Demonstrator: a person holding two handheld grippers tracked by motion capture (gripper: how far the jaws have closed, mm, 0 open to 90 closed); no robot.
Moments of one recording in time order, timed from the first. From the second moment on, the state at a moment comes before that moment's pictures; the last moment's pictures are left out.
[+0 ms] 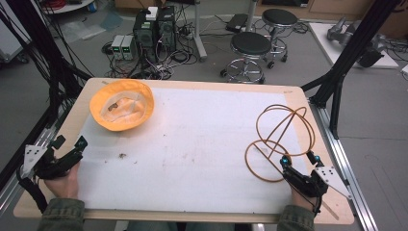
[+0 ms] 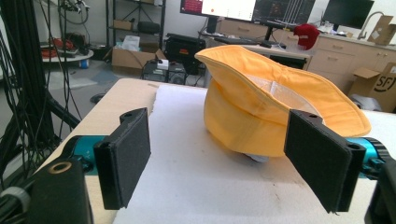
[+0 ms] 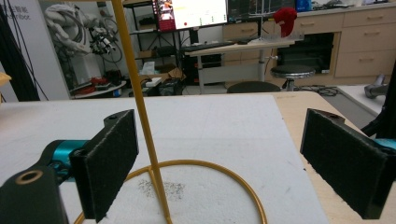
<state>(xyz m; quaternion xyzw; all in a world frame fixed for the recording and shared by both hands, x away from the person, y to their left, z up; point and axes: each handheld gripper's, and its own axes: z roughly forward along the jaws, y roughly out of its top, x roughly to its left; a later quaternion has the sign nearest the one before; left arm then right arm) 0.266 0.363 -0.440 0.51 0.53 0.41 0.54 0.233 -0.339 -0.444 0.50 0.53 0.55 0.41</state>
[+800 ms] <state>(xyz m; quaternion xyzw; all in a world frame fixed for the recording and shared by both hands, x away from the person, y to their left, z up) 0.268 0.361 -0.442 0.51 0.53 0.41 0.54 0.233 -0.339 -0.444 0.50 0.53 0.55 0.41</state>
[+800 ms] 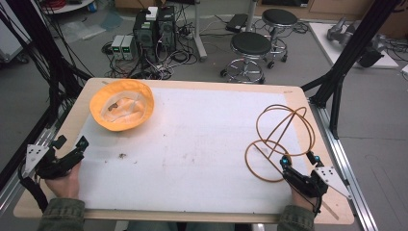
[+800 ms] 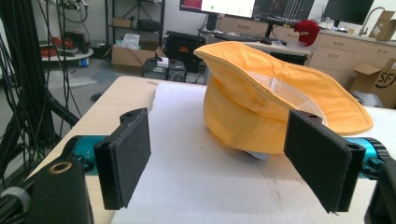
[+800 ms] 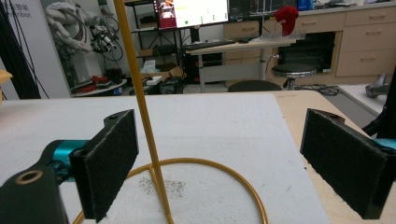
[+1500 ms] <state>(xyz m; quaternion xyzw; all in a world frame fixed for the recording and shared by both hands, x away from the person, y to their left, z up) 0.293 0.343 -0.407 0.54 0.50 0.42 0.53 0.231 -0.339 -0.443 0.50 0.53 0.55 0.41</state>
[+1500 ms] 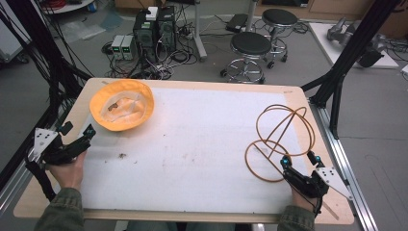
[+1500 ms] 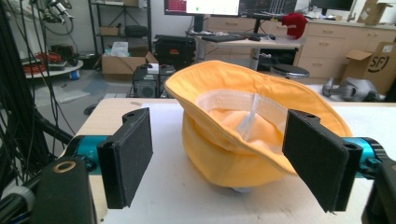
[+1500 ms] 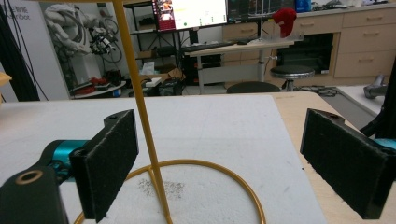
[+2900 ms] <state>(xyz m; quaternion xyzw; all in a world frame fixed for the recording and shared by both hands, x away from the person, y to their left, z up) 0.391 0.341 -0.359 0.59 0.51 0.42 0.47 0.227 -0.339 -0.443 0.51 0.53 0.54 0.42</state>
